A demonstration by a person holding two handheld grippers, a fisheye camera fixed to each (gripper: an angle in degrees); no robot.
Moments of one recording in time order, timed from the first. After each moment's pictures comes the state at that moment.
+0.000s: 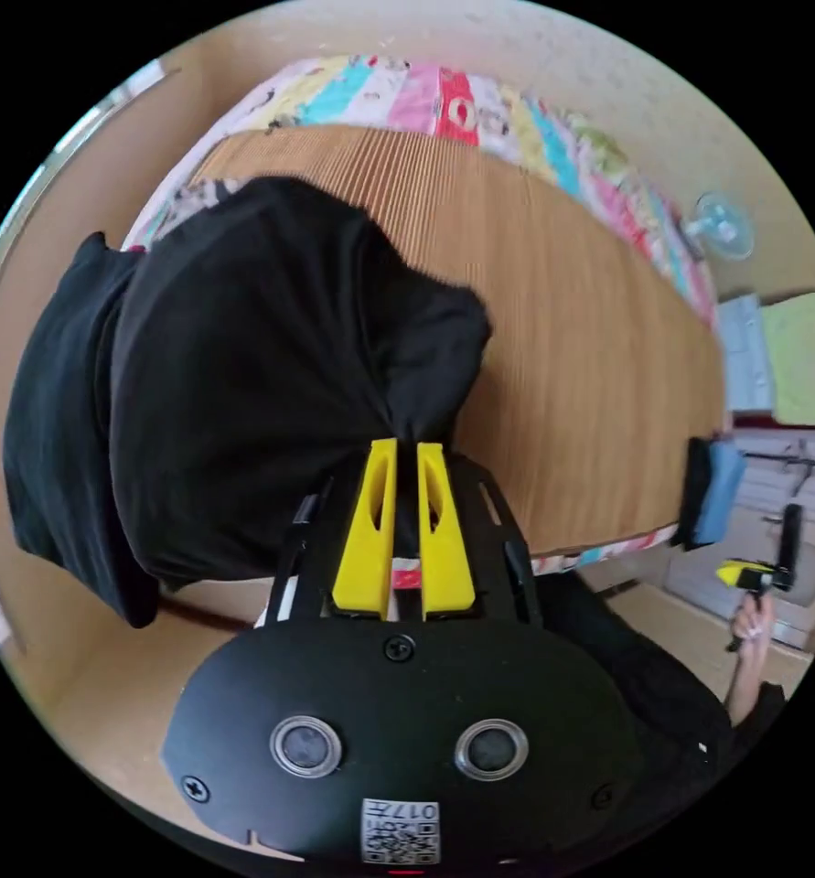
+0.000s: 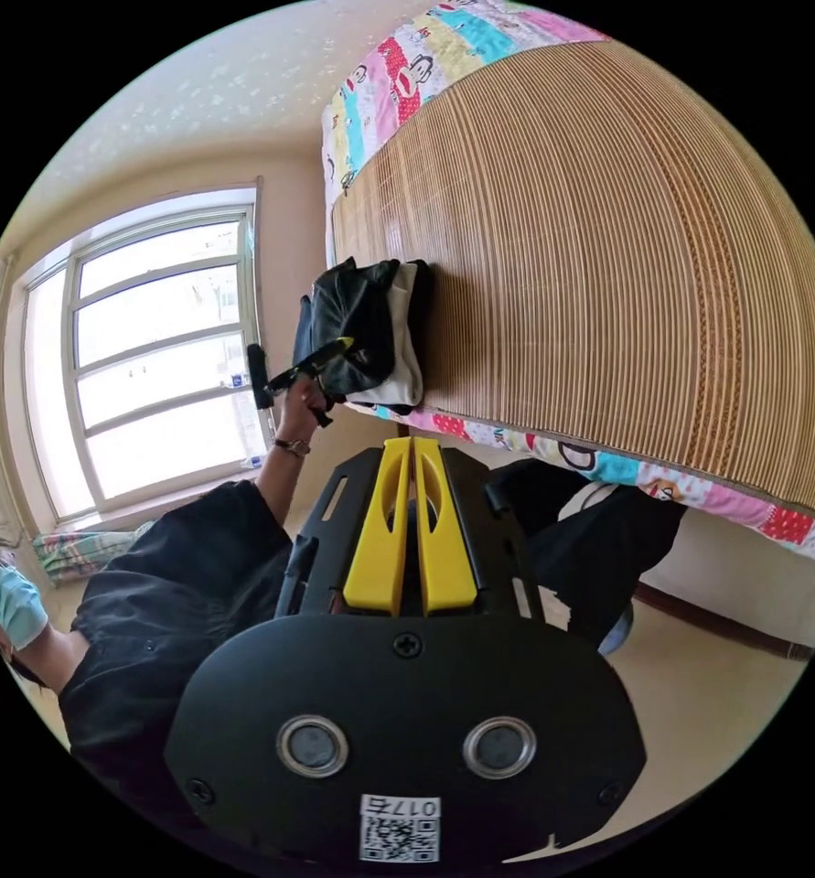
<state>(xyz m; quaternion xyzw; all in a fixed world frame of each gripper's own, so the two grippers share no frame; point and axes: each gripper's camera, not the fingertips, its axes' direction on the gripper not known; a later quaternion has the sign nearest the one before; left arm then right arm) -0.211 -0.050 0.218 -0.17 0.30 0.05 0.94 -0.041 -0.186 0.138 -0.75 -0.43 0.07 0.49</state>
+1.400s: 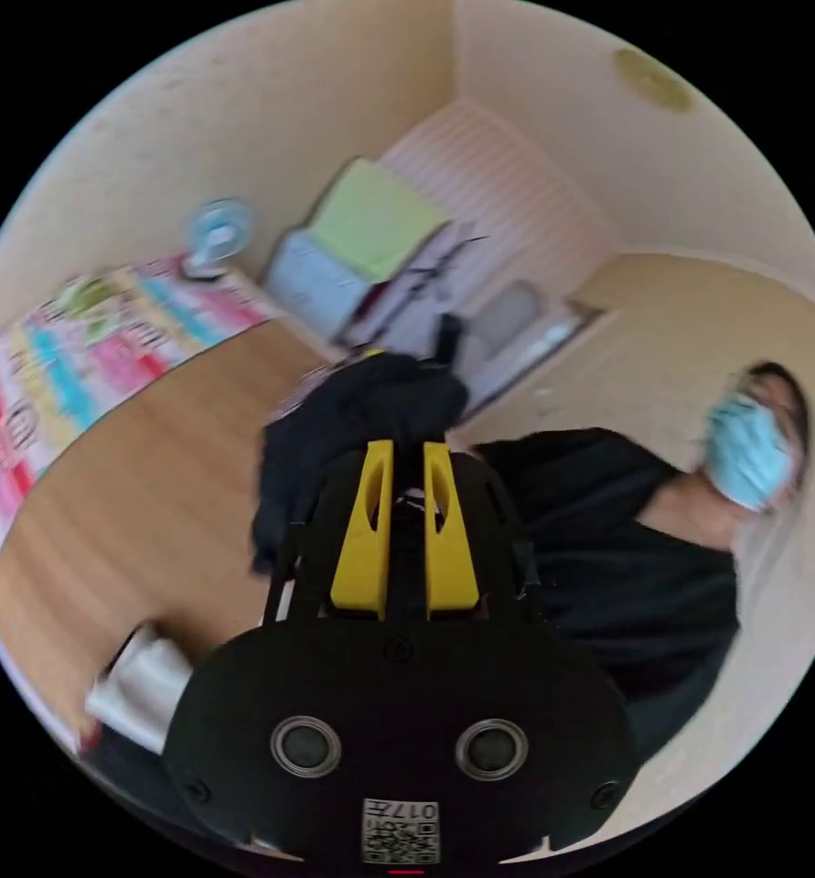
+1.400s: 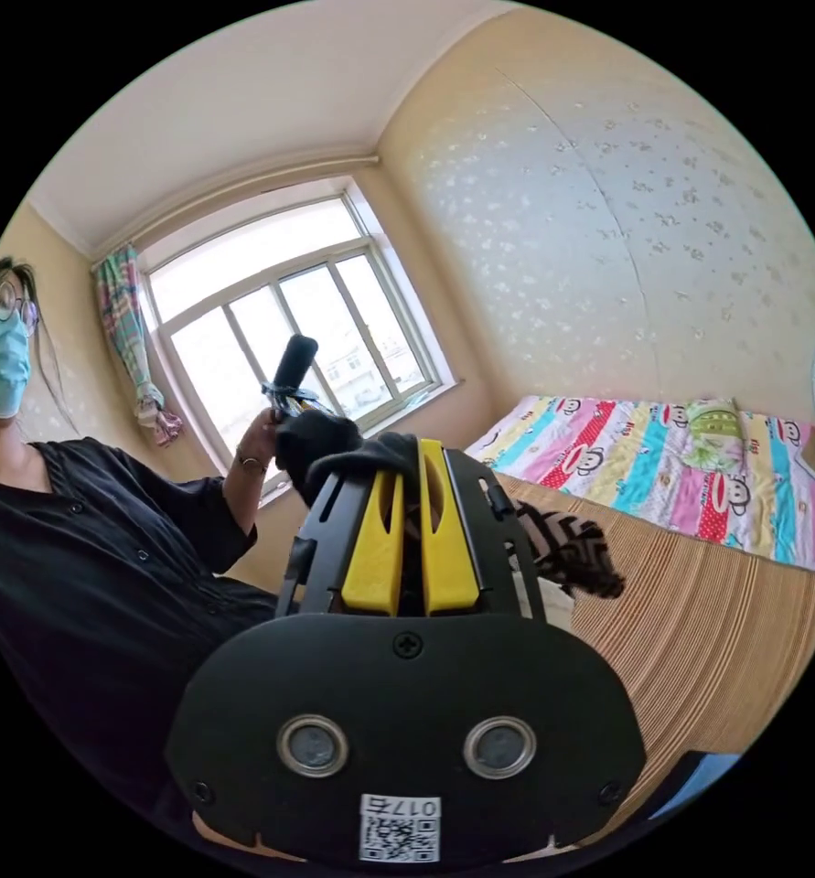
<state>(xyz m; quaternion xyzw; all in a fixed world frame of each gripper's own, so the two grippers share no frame) 0.041 0.158 -0.156 -0.13 0.53 0.41 0.73 0.132 -0.311 -0.030 -0.27 -0.66 -0.06 0.70</state>
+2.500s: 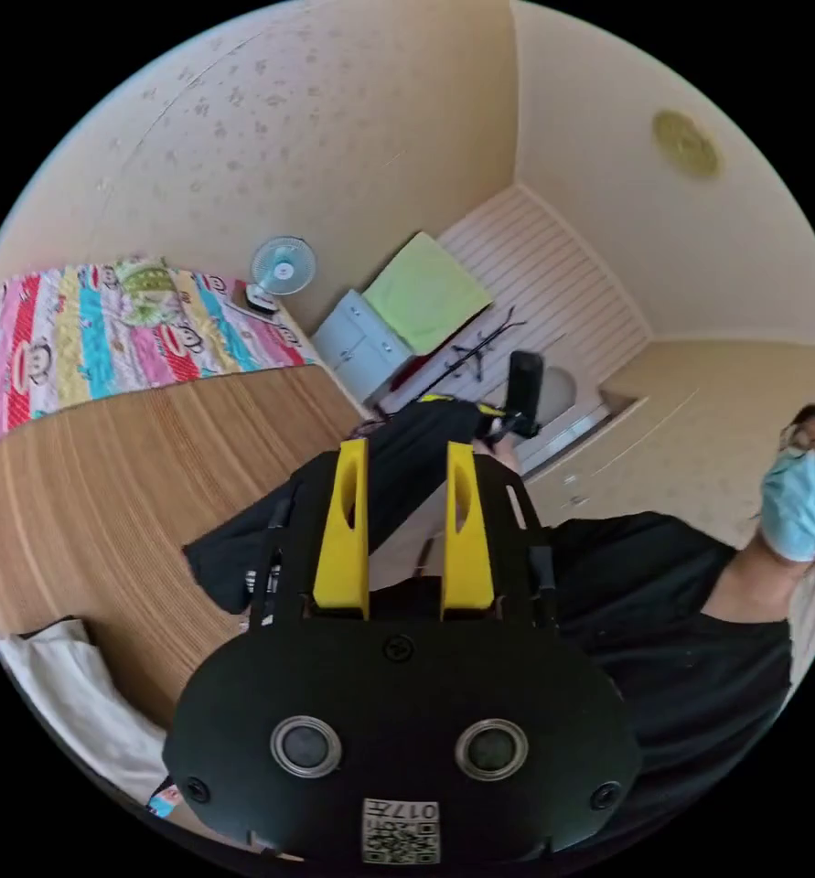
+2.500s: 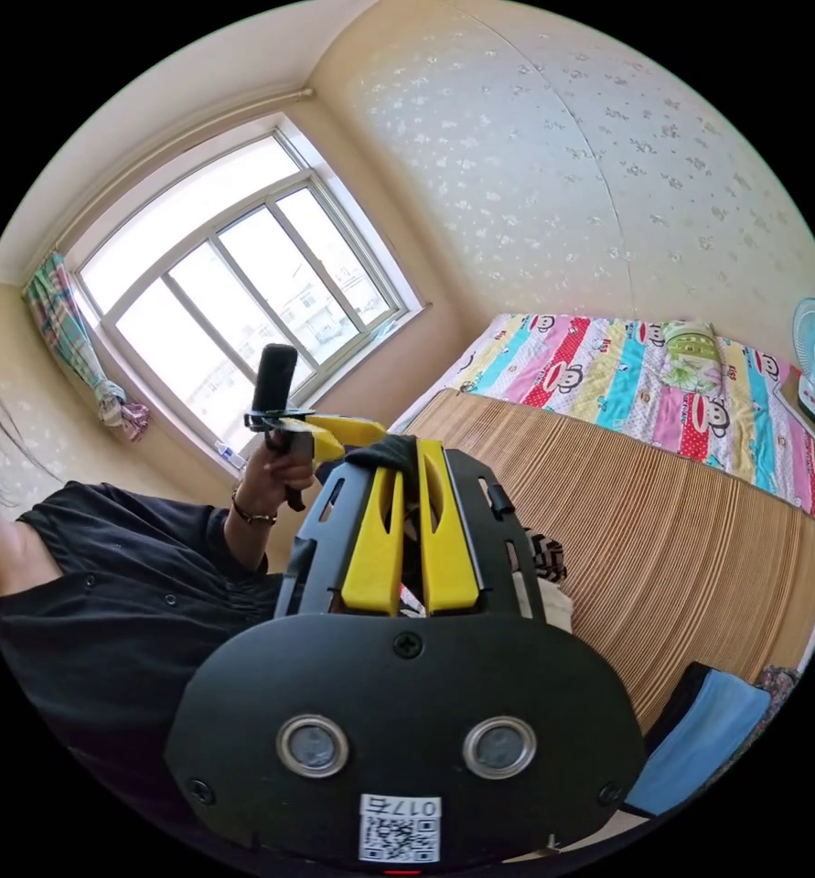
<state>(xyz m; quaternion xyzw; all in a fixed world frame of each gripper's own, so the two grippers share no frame) 0.070 0.390 -0.081 -0.03 0.64 0.30 0.71 0.084 -0.302 -0.118 -0.40 -0.59 -0.11 0.69</state>
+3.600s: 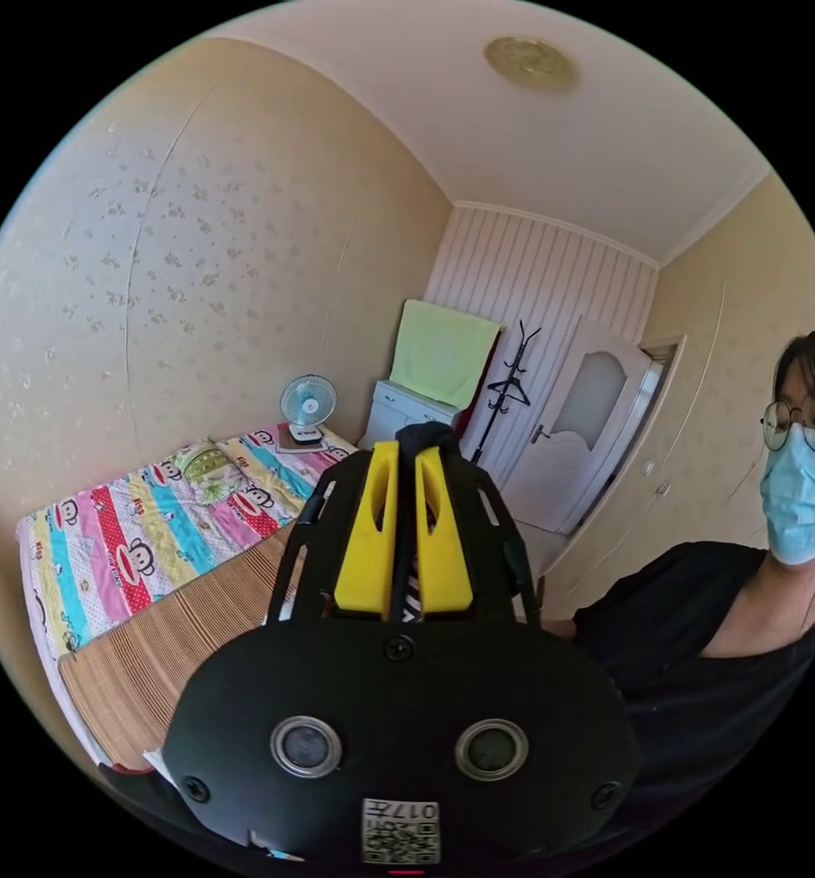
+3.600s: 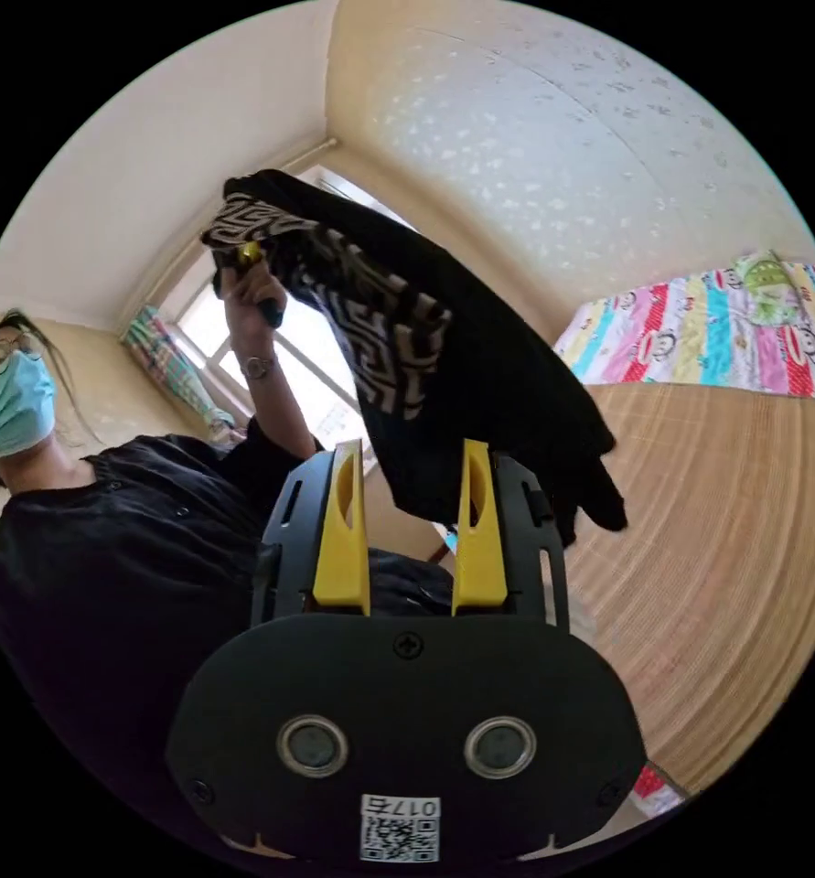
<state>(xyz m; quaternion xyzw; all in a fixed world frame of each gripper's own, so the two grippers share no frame) -0.048 0.343 -0.188 0.19 0.58 0.33 0.72 0.163 -0.199 -0.107 -0.38 -0.73 0.05 0.56</state>
